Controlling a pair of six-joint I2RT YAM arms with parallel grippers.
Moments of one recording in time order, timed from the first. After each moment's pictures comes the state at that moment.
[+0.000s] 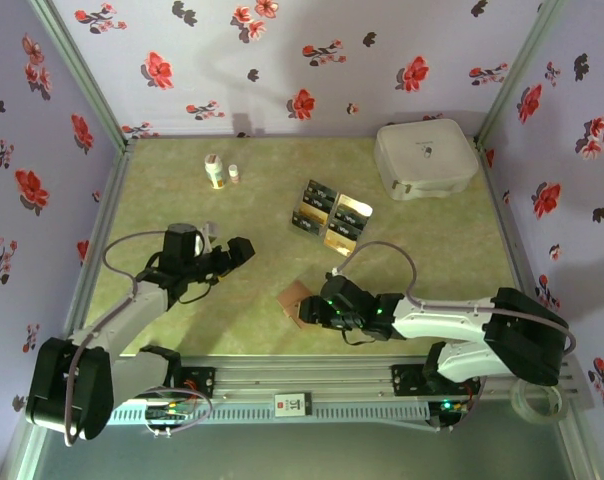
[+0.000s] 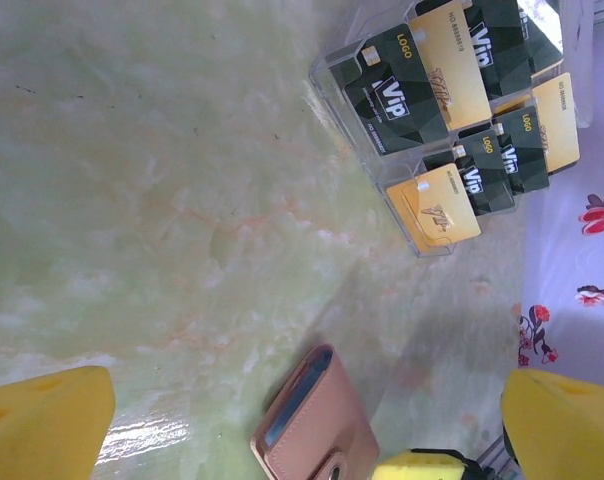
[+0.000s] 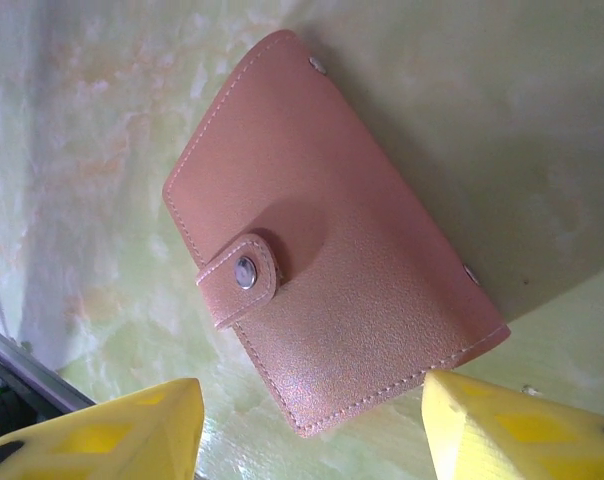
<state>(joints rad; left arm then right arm) -0.30 1.09 0.50 -0.13 0.51 -0.80 1.10 1.30 0.49 -0.03 -0.02 1.14</state>
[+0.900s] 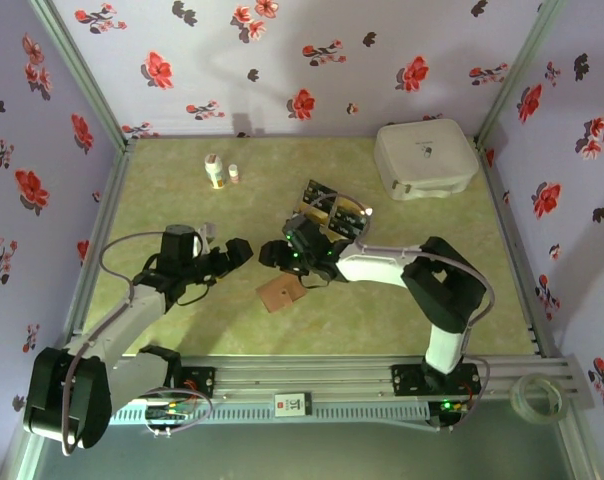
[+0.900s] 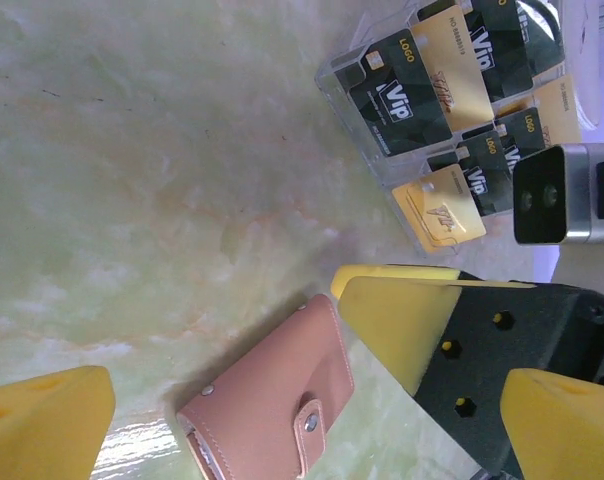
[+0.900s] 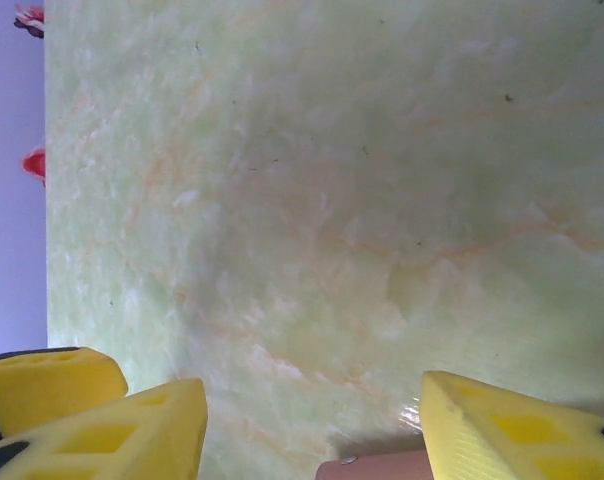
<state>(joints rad) -0.30 1.04 0.50 -0.18 0.47 -0.78 0.90 1.80 1.05 0.02 -0.18 0.99</state>
